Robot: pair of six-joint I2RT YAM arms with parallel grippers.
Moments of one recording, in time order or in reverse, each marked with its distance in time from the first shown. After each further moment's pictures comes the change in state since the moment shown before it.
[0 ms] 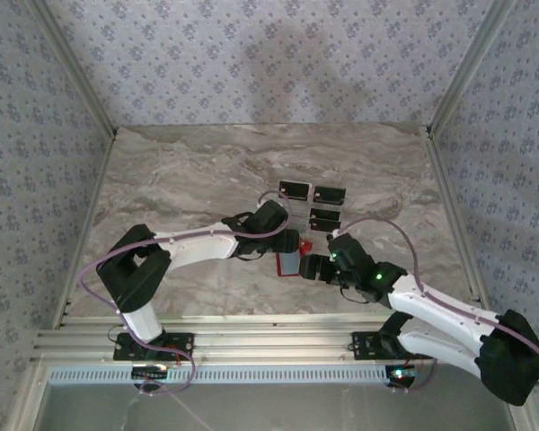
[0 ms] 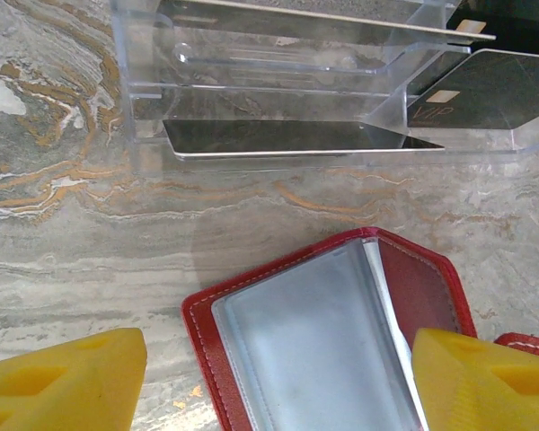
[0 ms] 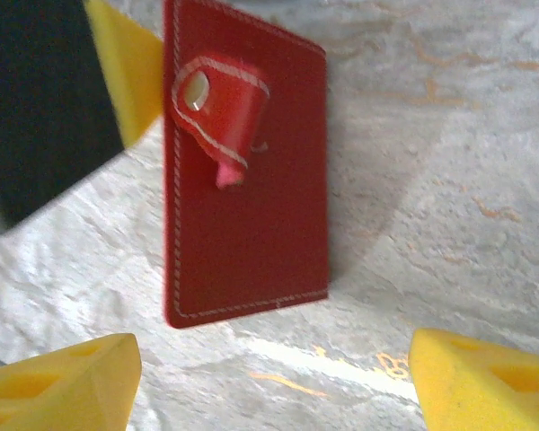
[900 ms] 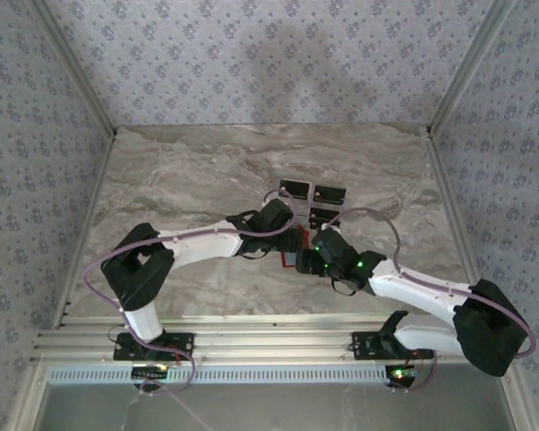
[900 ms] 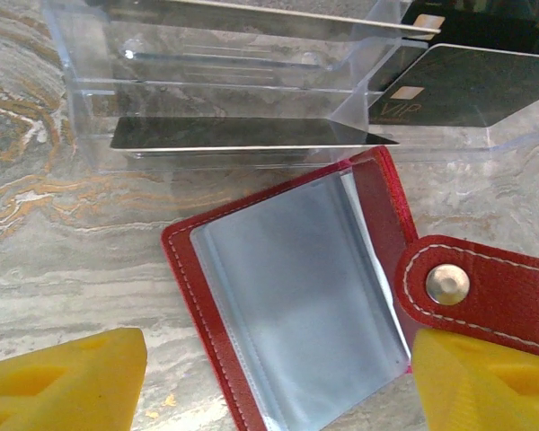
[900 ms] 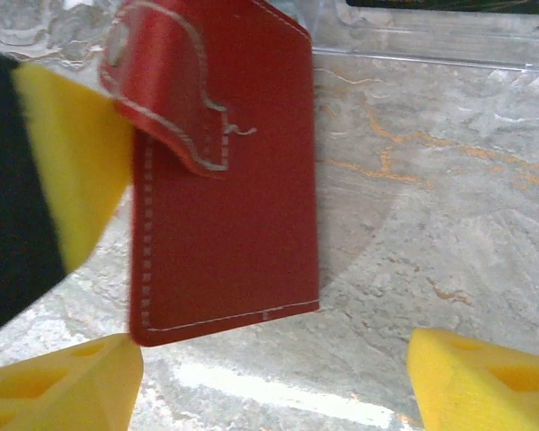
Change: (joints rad) left arm -0.015 0.030 0.053 -0.026 0.001 0.010; right arm 0.024 0.203 0.101 0.020 0.153 -0.066
